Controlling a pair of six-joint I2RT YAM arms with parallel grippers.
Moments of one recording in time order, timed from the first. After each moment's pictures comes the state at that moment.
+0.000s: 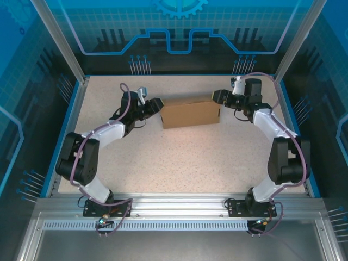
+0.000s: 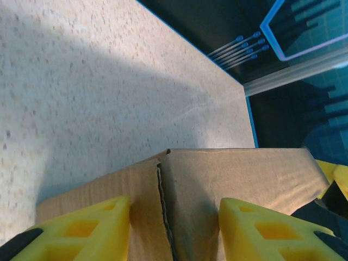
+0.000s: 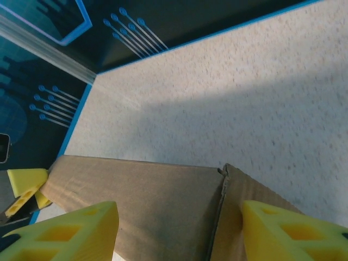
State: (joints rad) left arm -0.24 1.67 1.00 0.25 0.41 -0.84; right arm 0.05 1.65 1.19 -0.10 -0.62 0.42
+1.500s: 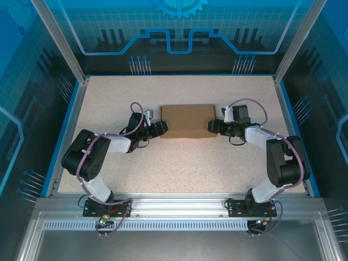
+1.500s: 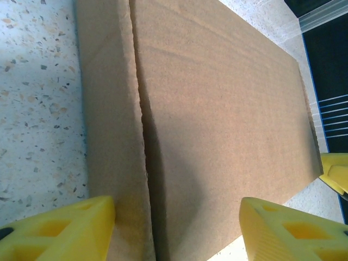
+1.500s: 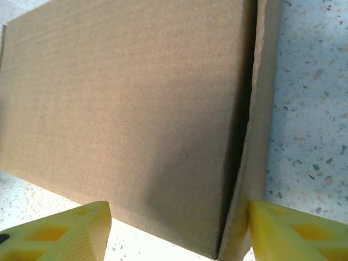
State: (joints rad) left arm -0.34 1.72 0.67 0.47 0.35 -0.74; right arm 0.14 1.59 0.81 -0.12 -0.43 0.32
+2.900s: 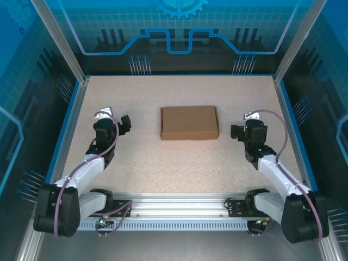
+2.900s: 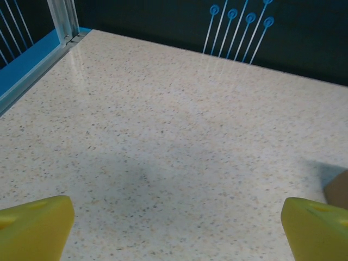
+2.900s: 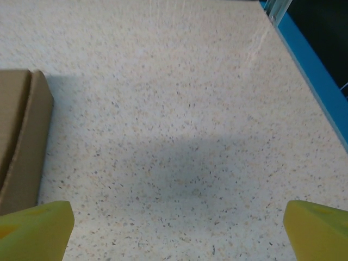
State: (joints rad) left arm -0.08 1.13 0.47 0.25 -0.26 -0.26; right arm 0.13 1.07 0.50 -0.02 0.33 0.05
